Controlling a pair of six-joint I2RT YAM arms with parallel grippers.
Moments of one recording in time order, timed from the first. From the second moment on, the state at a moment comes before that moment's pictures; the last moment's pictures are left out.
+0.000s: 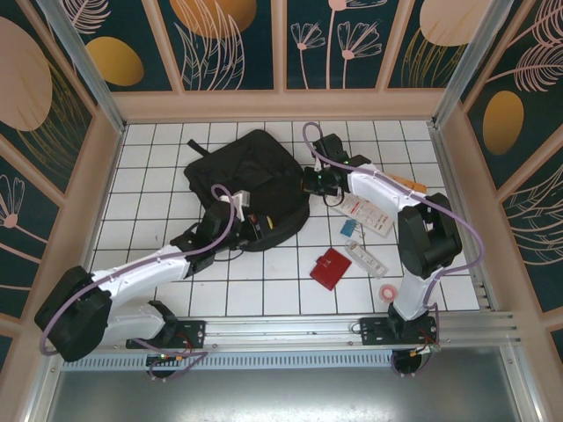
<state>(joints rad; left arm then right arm) -0.74 1.21 0.57 0.15 0.16 -0.95 0.50 1.79 1.34 -0.54 -0.19 0.54</state>
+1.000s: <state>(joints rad) -0.70 1.15 0.50 0.14 0.15 -0.95 0.65 1.52 1.13 -0.46 -0.16 0.86</state>
